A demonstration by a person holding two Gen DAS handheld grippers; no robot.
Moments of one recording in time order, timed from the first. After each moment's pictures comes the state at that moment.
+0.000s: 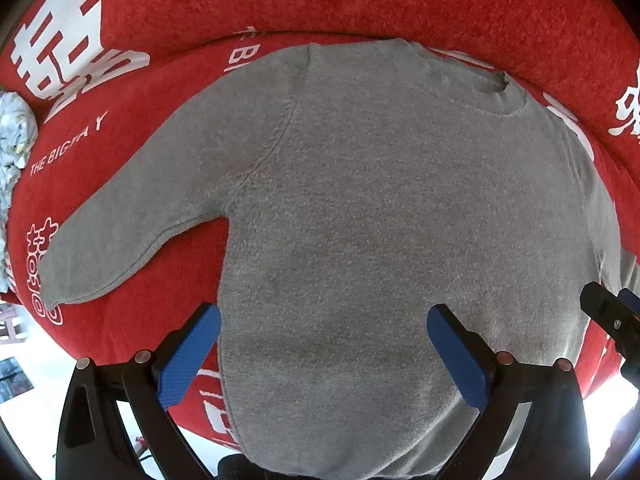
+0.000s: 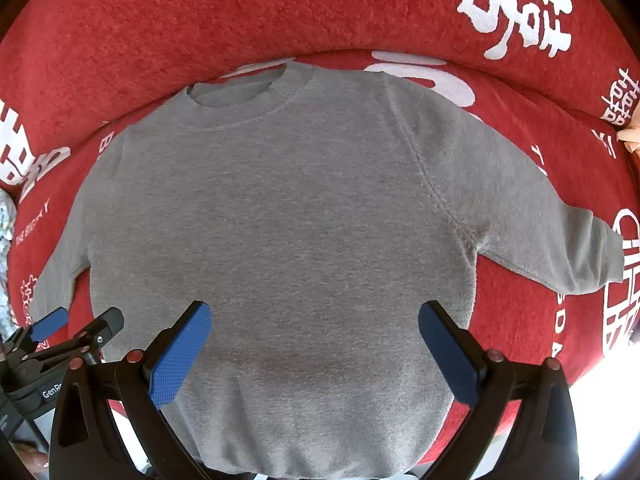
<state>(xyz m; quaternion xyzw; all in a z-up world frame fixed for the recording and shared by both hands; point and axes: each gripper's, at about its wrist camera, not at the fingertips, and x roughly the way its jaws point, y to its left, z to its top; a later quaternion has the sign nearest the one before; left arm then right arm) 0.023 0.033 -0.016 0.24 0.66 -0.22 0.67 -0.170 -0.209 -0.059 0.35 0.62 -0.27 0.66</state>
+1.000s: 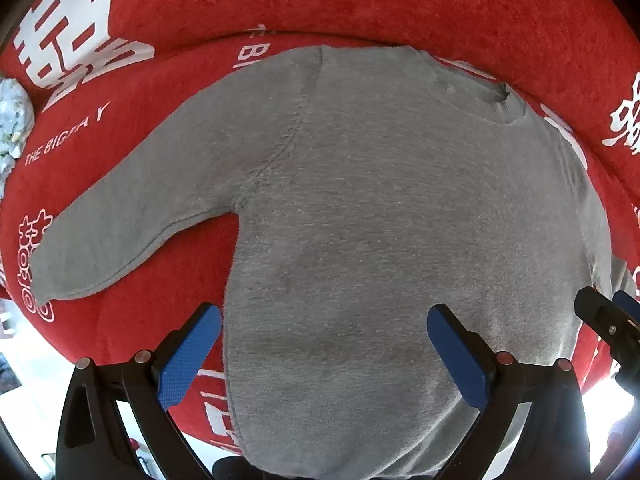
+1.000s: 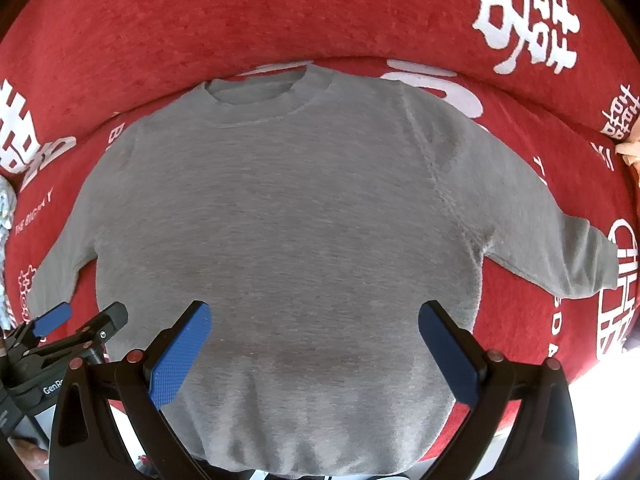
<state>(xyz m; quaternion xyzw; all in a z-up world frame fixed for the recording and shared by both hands) 0.032 0.051 -0.015 0.21 0.67 -0.23 0.68 -0.152 -0.183 -0.051 0.32 0.61 -0.27 0.67</state>
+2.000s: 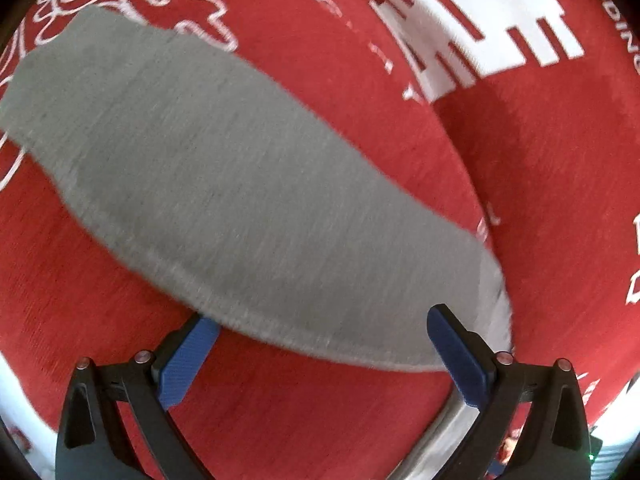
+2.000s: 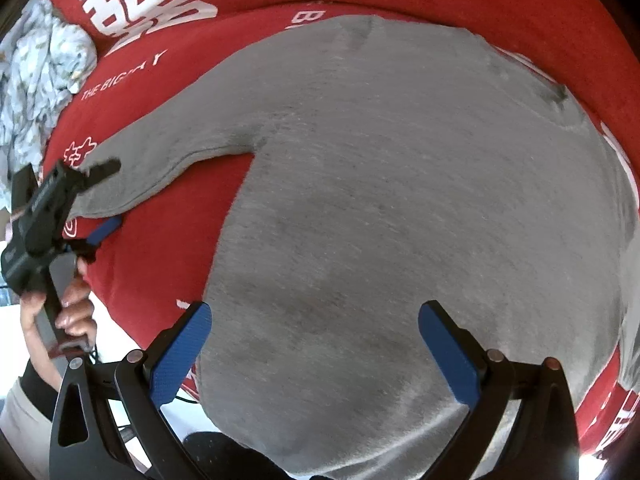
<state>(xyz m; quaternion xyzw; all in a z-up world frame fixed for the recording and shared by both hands) 0.162 0.323 -0.106 -0.26 0.63 -0.13 0.72 -0.043 -0.028 -0.091 0.24 0.66 -0.08 0.71</state>
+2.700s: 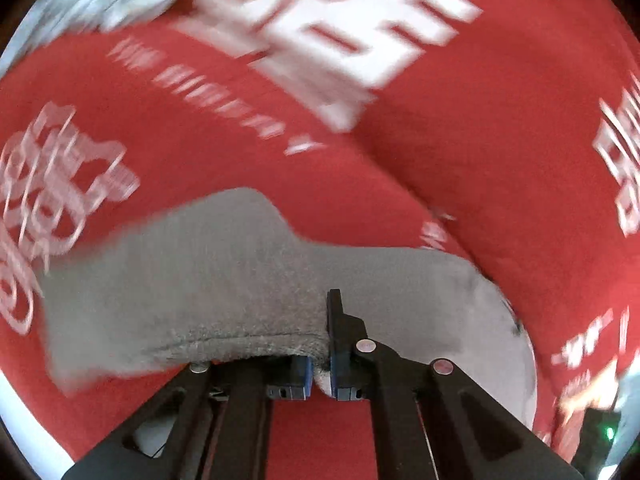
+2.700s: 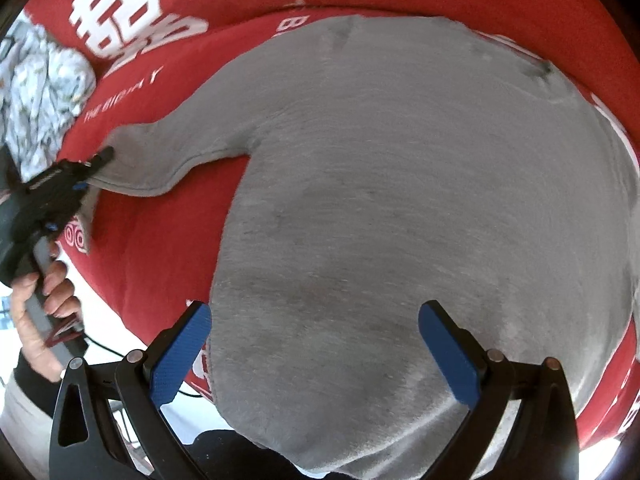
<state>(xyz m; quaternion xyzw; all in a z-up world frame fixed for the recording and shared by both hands) 0.172 0.276 -0.024 -0.12 0.55 -0.23 0.79 -0.063 -0.040 -0.091 0.28 0.64 -0.10 0.71</state>
